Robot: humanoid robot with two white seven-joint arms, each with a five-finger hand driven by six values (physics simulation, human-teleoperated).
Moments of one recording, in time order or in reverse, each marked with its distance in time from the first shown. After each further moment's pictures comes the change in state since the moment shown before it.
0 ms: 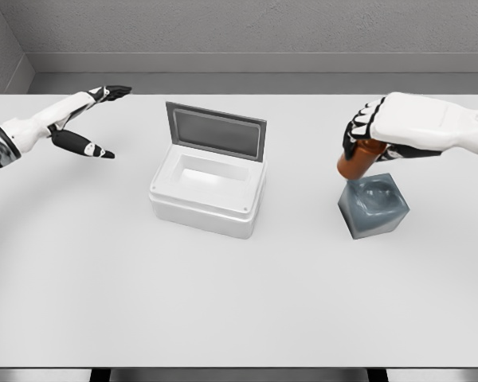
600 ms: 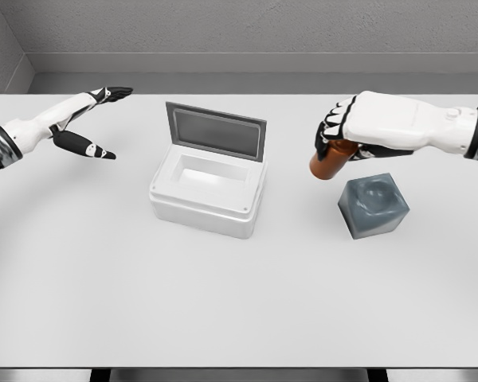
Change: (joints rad) left arm 0.000 -0.006 -0.002 0.007 -0.006 0.000 0.000; right arm -0.012 0.081 0.003 -0.010 0.000 0.000 0.001
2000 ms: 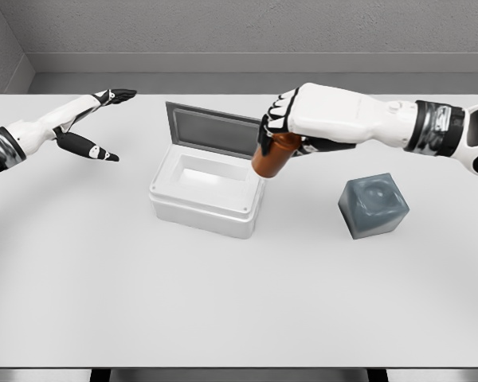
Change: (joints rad) left arm 0.003 -0.004 -0.008 -0.008 0.001 0.000 0.000; right arm -0.021 0.203 -0.001 0.038 -0.014 0.000 -0.015
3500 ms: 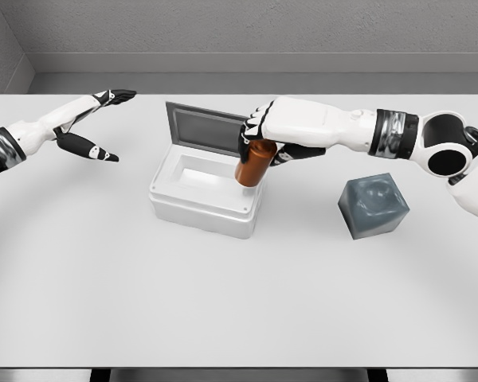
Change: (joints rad) left arm -0.002 -0.001 -0.001 0.007 -0.002 0.000 0.000; right arm 0.012 0.139 0.015 0.138 0.013 0.000 0.053
